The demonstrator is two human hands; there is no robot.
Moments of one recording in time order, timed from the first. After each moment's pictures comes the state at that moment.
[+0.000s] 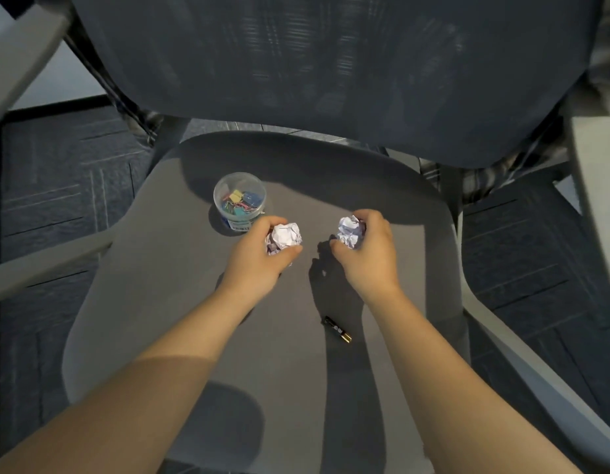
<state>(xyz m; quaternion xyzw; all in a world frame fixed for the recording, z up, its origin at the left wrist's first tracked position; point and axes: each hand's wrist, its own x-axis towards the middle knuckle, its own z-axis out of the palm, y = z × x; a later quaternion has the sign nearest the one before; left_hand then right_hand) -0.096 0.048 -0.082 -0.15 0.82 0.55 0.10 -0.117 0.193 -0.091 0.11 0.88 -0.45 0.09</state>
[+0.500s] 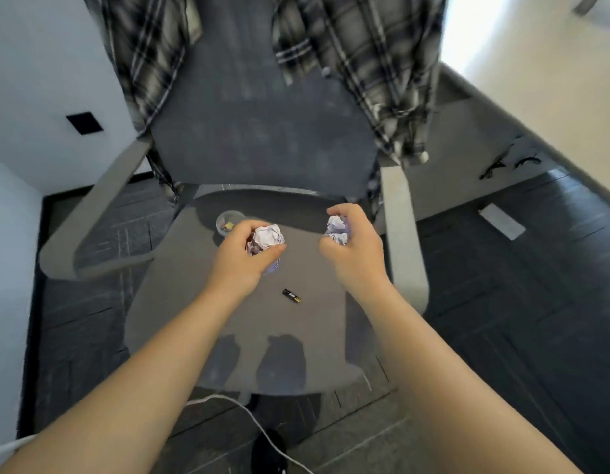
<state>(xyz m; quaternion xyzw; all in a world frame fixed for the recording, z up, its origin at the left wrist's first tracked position) 0.027 0.105 0.110 -0.07 0.80 0.59 0.00 0.021 0.254 0.124 0.04 0.81 -0.59 0.02</state>
